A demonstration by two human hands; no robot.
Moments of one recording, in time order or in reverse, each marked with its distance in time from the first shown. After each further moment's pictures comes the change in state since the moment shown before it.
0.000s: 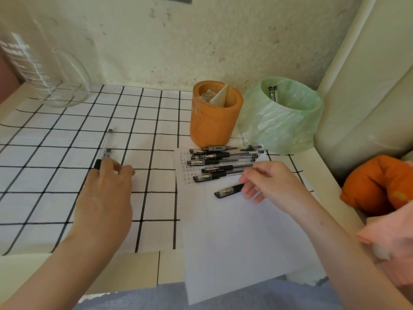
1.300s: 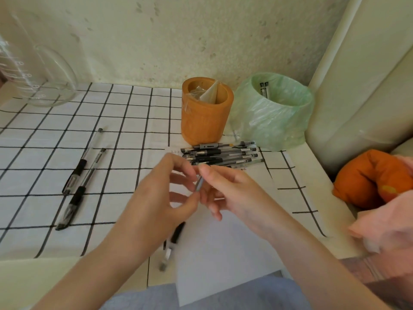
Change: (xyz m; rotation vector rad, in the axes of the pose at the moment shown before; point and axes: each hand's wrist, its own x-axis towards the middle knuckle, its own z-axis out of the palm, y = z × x) left_hand -0.017 0.064 -0.030 -1.097 -0.148 0.272; right_hand -0.023 -0.016 0.038 0.422 -0.382 -0.121
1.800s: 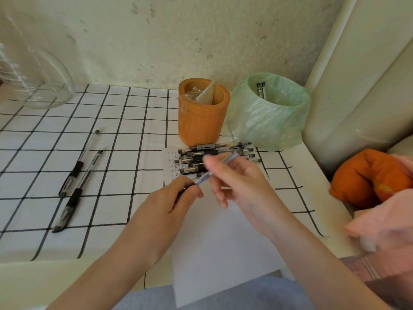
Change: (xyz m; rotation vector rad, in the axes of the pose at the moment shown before) left_hand -0.006 -0.008 0.010 0.112 -0.115 -0.164; right_hand -0.003 -0.006 -0.006 0.118 0.162 -0.123
